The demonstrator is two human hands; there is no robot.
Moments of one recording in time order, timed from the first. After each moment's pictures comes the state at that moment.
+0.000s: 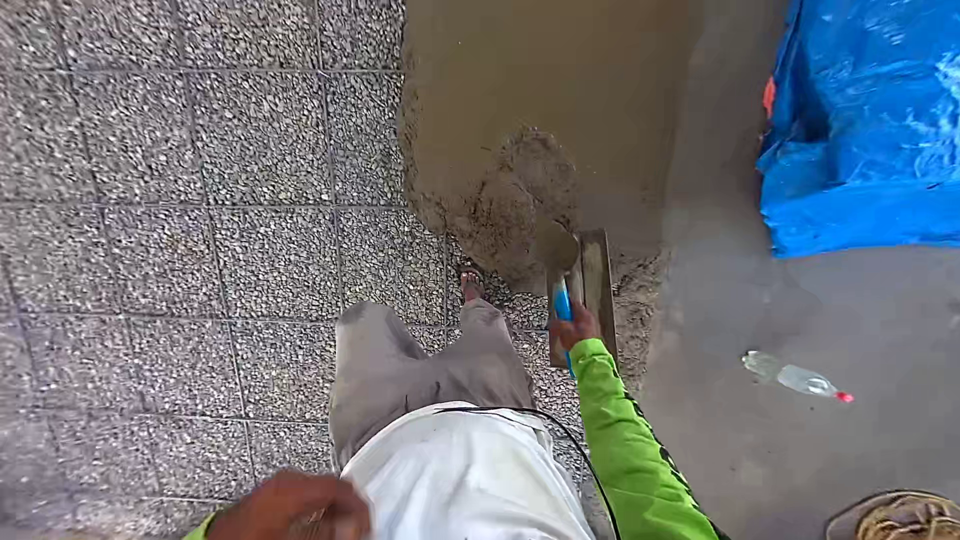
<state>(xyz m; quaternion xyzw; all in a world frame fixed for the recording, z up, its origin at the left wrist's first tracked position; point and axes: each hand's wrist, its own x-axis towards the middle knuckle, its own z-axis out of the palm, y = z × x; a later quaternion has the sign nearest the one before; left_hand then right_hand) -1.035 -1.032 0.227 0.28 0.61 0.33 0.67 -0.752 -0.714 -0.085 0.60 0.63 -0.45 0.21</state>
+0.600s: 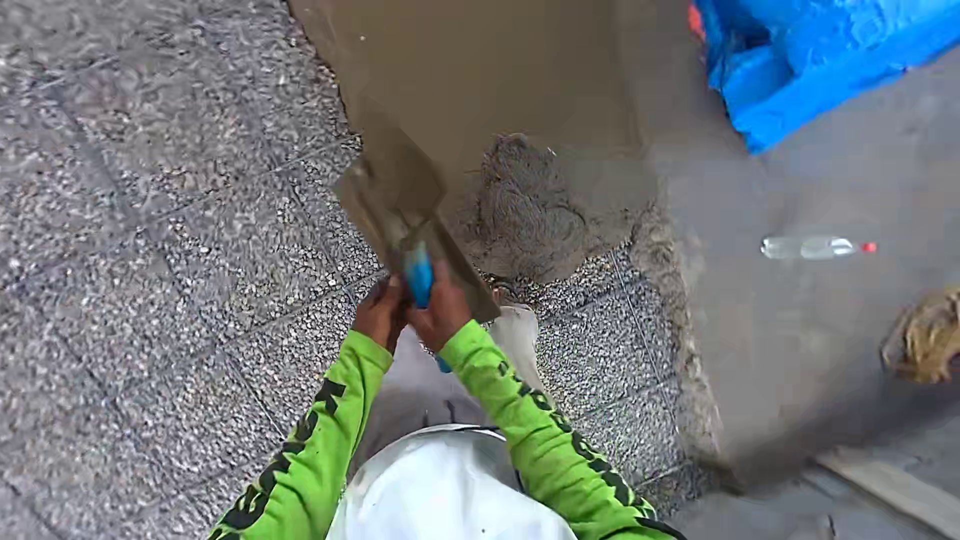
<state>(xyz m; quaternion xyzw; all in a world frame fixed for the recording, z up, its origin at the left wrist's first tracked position) -1.336 -0.879 -0.012 0.05 0.69 0.41 0.59 -1.220 -0.824 0.008 0.55 0.61 -0.57 -0.05</state>
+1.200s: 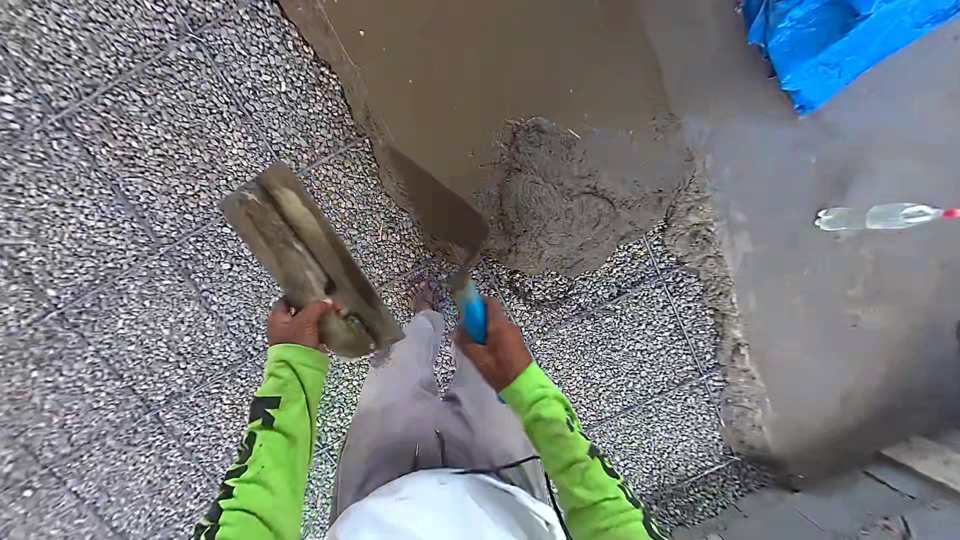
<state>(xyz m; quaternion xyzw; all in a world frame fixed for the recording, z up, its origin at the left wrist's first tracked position) -1.508 -0.902 -0.064 0.00 0.84 0.37 0.40 -1.220 -0.846 -0.026 0.59 0.57 -0.57 -0.03</state>
